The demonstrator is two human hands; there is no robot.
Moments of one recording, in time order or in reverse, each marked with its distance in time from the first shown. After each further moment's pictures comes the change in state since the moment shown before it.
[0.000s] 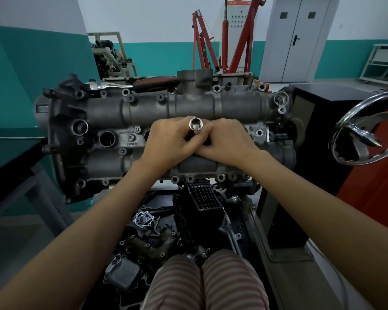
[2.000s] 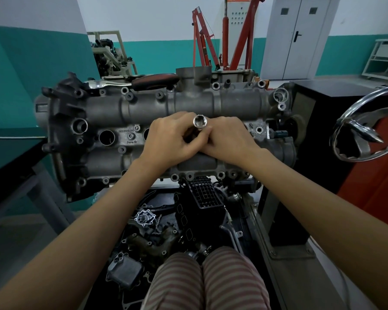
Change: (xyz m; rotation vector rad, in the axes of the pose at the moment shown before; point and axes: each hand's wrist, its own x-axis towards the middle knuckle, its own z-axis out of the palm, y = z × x) left_hand 0.000 0.000 0.001 -0.020 -0.006 0.023; right_hand -0.001 0.002 0.000 -0.028 -0.008 -0.025
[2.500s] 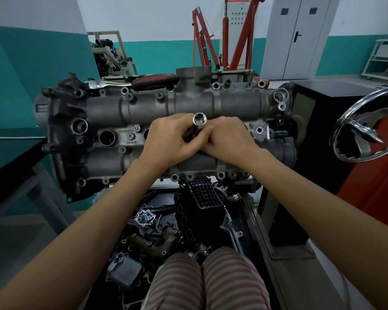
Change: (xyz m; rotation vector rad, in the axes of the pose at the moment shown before) left_hand 0.000 -0.001 0.000 0.013 0.011 -0.011; right_hand 0.000 0.001 0.000 -0.031 -0.007 0.012
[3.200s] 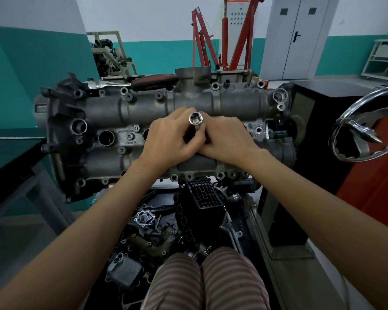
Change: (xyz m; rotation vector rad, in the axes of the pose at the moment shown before) left_hand 0.000 0.004 -0.001 0.049 -0.032 -0.008; right_hand -0.001 -0.003 -0.001 0.063 0.019 0.002
